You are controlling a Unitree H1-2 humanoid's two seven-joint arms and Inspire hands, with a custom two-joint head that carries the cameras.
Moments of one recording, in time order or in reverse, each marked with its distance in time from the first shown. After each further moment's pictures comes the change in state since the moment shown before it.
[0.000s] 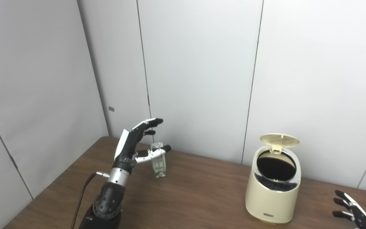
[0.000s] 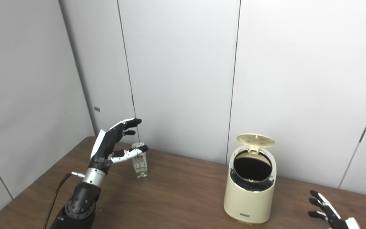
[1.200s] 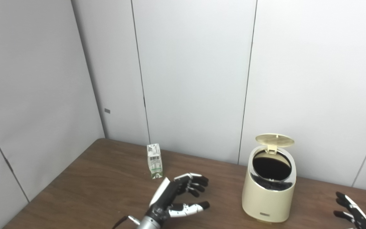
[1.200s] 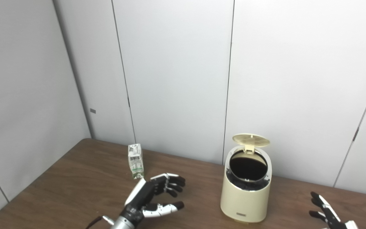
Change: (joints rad) left arm 0.249 -0.129 -0.124 -0.259 -0.027 0.088 -0.160; right arm 0.011 0.025 -0.011 0.005 0.009 -0.002 -0.013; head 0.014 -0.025
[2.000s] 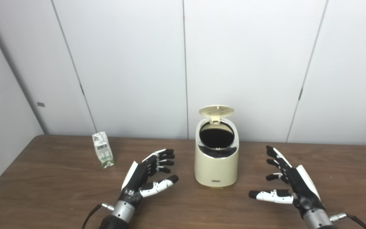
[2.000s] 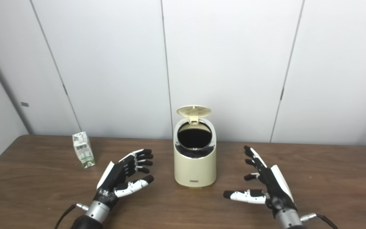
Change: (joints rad) left arm -0.133 -0.120 -0.115 0.302 -0.073 -0.099 -0.053; right arm -0.006 0.025 -0.009 0.058 0.064 -0.070 -0.018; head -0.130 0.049
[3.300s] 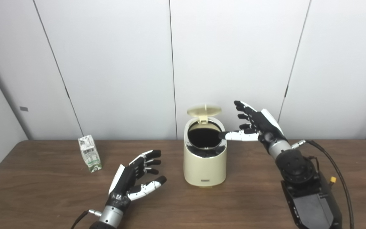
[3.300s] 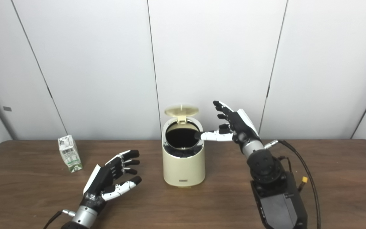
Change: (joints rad) left arm 0.037 0.007 0.006 -0.066 0.002 0.016 0.006; right arm -0.392 0.044 -0.008 0.111 -0.067 0.304 0.109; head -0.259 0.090
